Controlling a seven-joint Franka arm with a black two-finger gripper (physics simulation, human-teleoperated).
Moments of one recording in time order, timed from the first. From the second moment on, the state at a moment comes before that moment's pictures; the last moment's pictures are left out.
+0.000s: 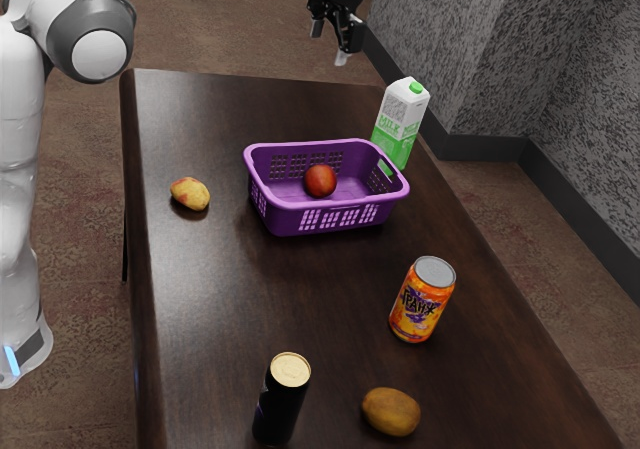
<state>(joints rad) -0.03 0.13 0.38 -1.28 0.09 1.48 0.05</state>
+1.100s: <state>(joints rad) -0.33 0.13 0.36 -1.30 -0.15 1.39 -0.78</state>
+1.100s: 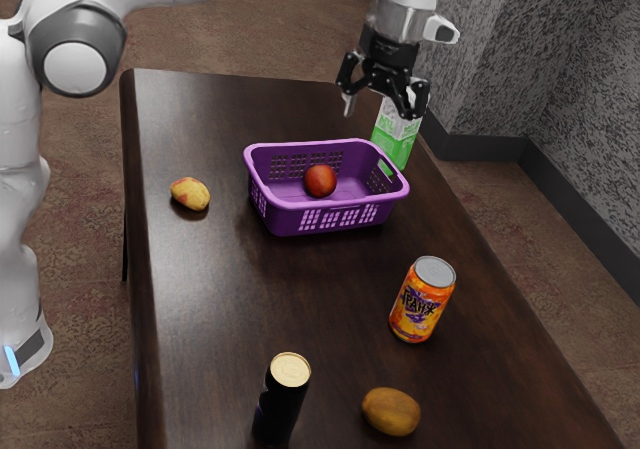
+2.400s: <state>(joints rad) -0.24 0.03 0.42 -1.74 -0.03 1.70 -1.47</state>
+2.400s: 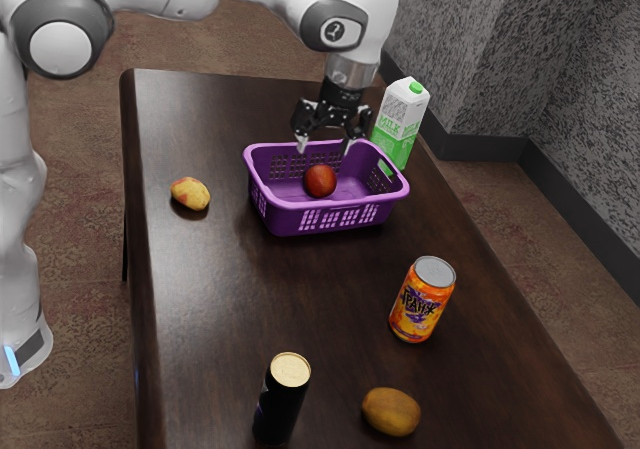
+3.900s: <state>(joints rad) -0.18 0.15 0.44 -1.85 -0.16 1.98 -1.47</state>
